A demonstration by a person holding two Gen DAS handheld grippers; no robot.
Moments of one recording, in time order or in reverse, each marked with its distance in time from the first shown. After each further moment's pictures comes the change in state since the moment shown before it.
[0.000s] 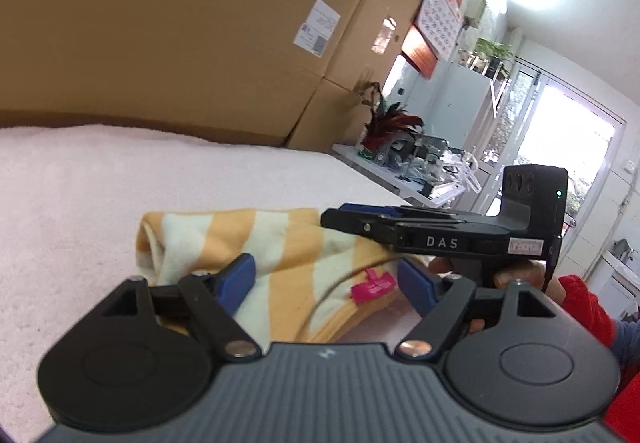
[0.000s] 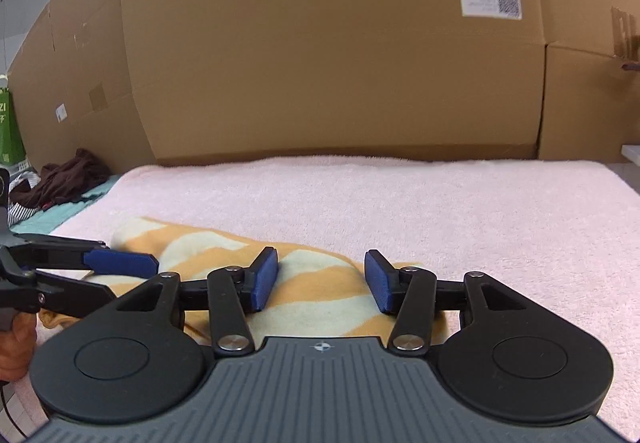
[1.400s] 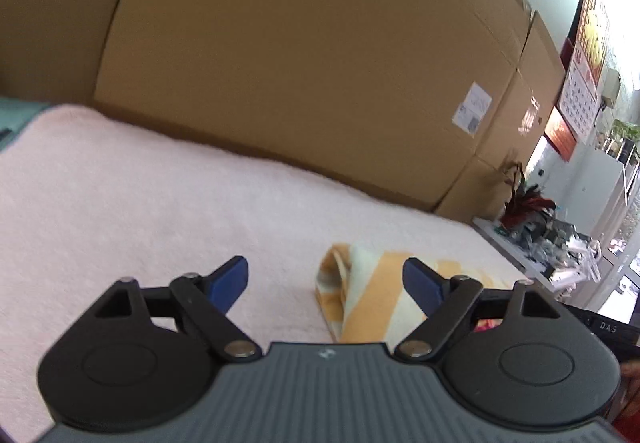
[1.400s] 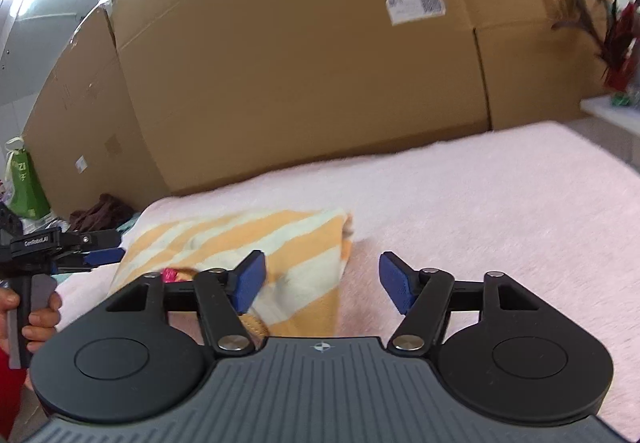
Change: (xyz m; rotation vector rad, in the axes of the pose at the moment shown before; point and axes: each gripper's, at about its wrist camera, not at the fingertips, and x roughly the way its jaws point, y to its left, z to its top) left arm -0.077 0.006 -0.006 -0.175 -0.250 0.448; right arm -0.064 -0.053 -0.035 0.168 -0.090 0.084
